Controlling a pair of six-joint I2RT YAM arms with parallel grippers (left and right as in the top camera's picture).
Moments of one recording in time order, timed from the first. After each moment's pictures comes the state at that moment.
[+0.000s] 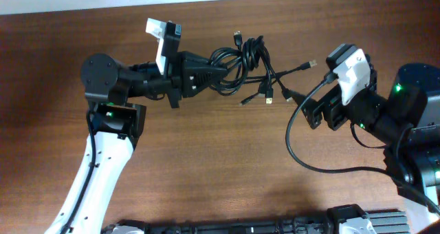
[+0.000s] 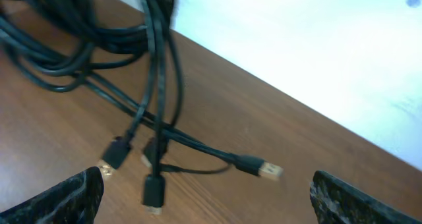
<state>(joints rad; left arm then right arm) -0.22 1.33 1.07 0.60 1.32 -0.74 0.09 0.95 1.31 -0.83 -0.46 -0.37</state>
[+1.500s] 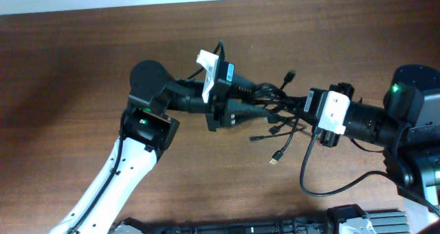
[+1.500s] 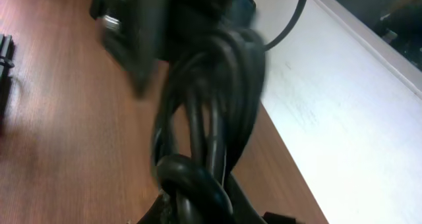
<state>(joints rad) -0.49 1.33 1.07 0.48 1.27 -0.33 0.09 0.95 1.31 -0.89 -0.88 -0.89</state>
